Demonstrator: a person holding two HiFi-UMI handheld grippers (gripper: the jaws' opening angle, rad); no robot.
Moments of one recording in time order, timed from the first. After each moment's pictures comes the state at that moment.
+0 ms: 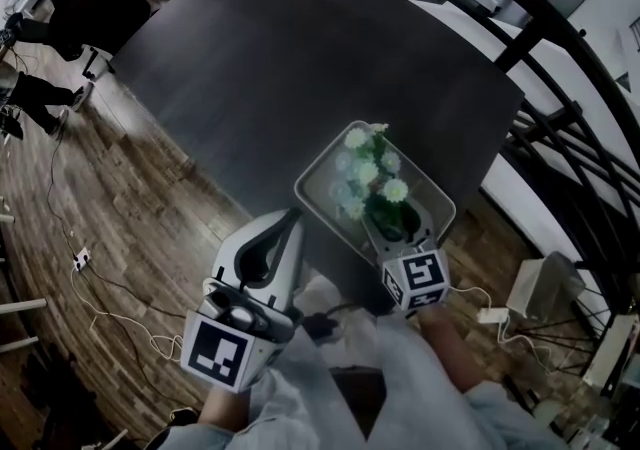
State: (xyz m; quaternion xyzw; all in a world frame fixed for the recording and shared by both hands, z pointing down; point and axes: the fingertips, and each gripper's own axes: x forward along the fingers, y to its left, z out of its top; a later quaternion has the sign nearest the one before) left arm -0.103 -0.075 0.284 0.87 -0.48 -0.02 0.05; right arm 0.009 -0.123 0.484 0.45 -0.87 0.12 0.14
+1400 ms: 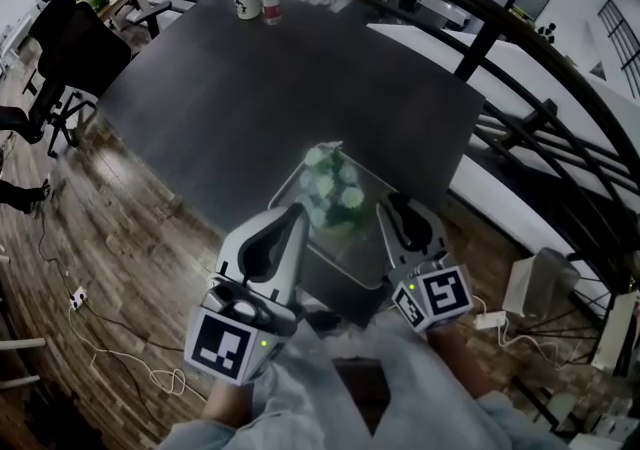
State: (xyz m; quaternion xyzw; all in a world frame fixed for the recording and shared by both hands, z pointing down) left arm -0.049 -0.078 0.249 0.90 -0.44 -0.06 0.01; right arm 0.069 -0.113 0.362 0.50 -0.86 0.07 0.04
